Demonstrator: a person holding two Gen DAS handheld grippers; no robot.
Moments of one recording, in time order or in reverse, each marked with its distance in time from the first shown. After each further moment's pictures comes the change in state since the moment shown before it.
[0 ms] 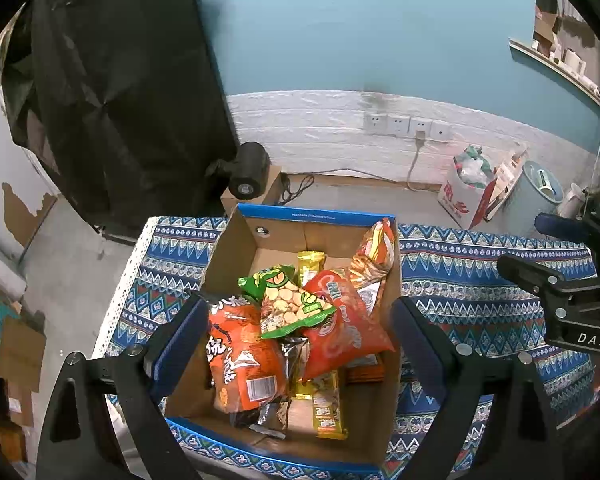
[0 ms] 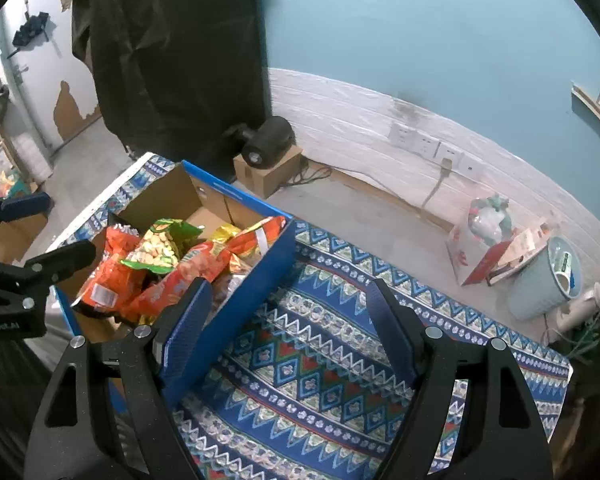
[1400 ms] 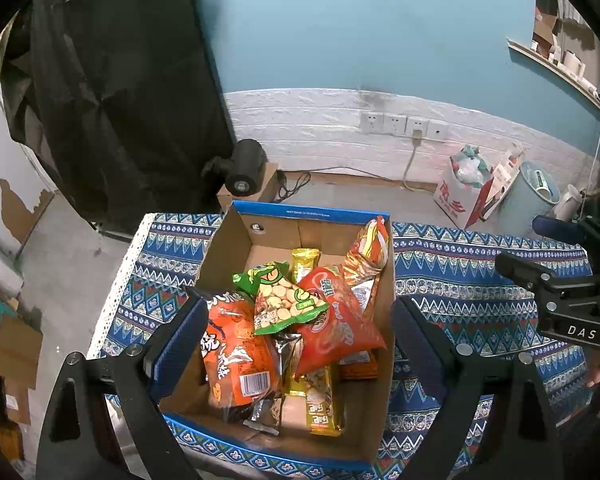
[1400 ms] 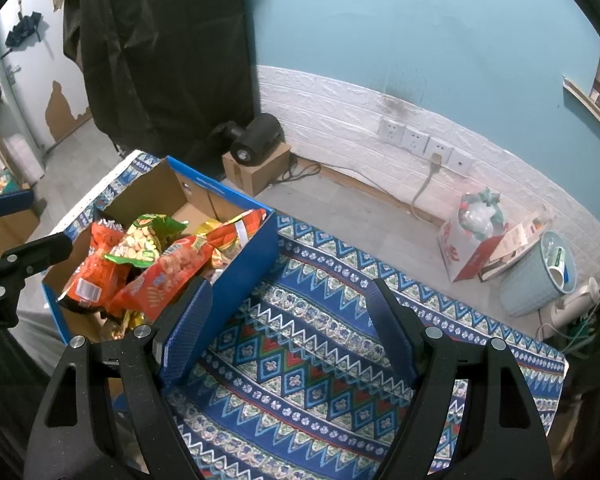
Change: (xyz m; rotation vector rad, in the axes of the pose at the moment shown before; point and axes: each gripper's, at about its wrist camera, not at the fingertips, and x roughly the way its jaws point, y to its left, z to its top) left arm -0.002 -0.003 -0.001 -0.005 0.010 -0.011; right arm 0.001 -0.015 -0.006 0.013 0.003 -0.018
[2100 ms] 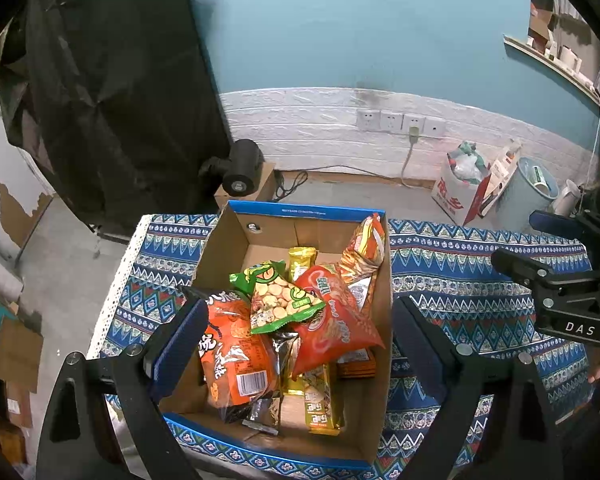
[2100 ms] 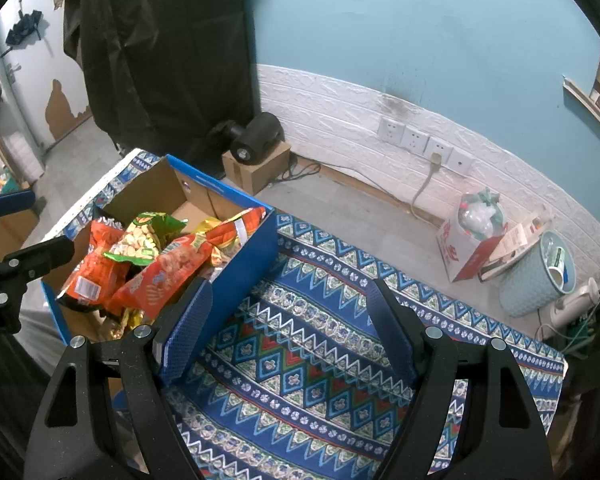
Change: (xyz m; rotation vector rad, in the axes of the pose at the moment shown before) left arm 0.001 -0.003 -0.002 0.014 0.002 -0.005; right arm 0.000 0.001 0.000 -0.001 0.002 -0.003
